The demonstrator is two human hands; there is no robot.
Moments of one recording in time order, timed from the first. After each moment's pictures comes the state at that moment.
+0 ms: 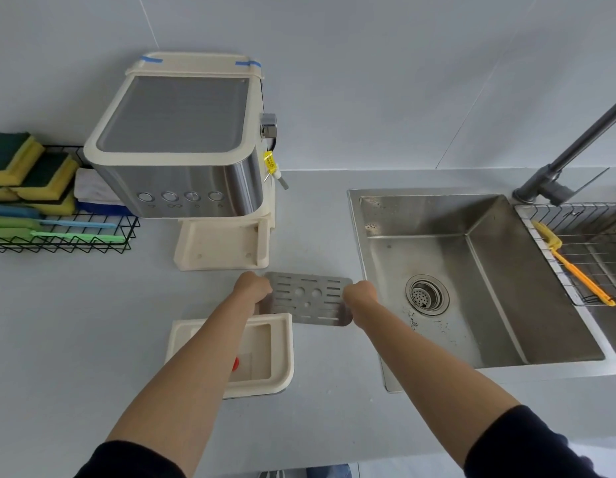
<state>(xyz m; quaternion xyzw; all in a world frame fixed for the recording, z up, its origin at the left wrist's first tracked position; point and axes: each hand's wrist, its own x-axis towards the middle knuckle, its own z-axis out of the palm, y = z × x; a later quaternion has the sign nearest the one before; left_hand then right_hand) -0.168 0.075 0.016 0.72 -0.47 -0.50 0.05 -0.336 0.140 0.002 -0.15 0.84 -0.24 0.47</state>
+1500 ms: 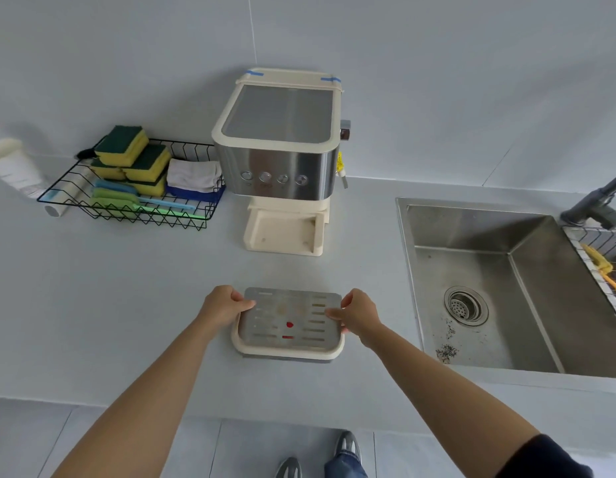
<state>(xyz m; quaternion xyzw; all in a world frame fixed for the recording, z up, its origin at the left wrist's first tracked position) -0.006 0.139 0.030 0.70 -0.54 -0.44 0.13 -0.239 0.188 0.017 -0.37 0.76 -0.25 0.47</state>
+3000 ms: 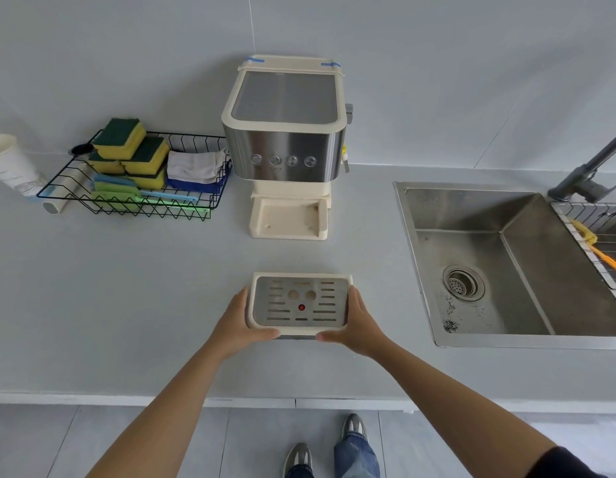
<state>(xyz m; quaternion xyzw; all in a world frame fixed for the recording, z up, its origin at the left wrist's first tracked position) 0.019 0.189 0.002 0.56 -0.63 -0.51 0.17 -0.208 0.243 0.004 -0.55 0.67 -0.26 0.42</state>
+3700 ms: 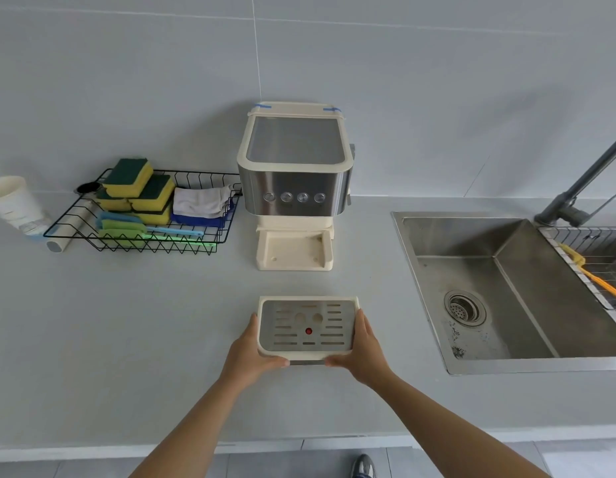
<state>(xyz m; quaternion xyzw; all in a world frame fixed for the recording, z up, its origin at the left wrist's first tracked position) 0.021 0.177 0.001 0.56 -0.67 -0.44 0.18 -0.189 0.235 0.009 -0.50 0.71 -0.32 0.38</state>
